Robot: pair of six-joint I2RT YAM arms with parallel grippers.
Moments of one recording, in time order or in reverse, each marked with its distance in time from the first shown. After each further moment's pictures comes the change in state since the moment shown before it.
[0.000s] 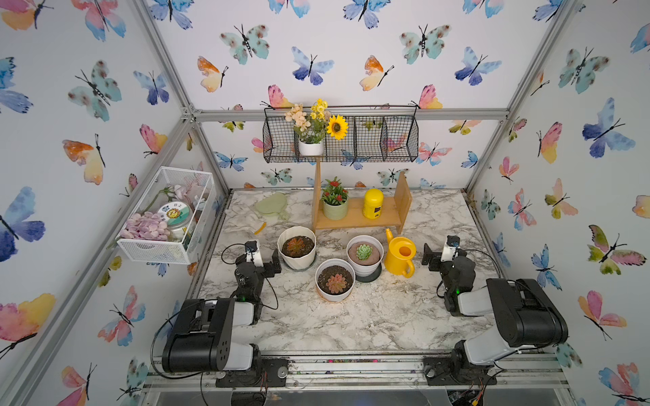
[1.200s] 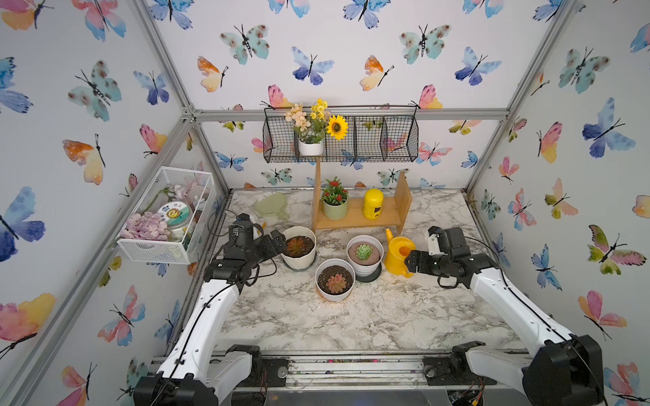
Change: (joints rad) left arm -0.090 -0.371 0.700 -1.530 0.139 -0.473; right arm 0.233 -0.363 0.591 -1.738 -0.163 0.347
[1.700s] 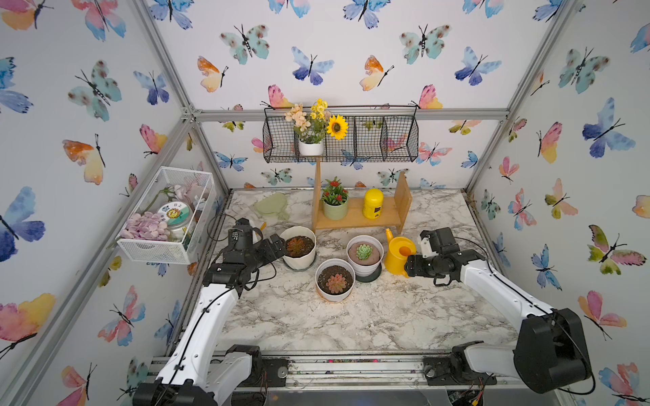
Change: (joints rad) left arm 0.000 -0.031 -0.028 -0.013 0.015 -0.014; right arm 0.013 0.114 -0.005 0.030 0.023 -0.091
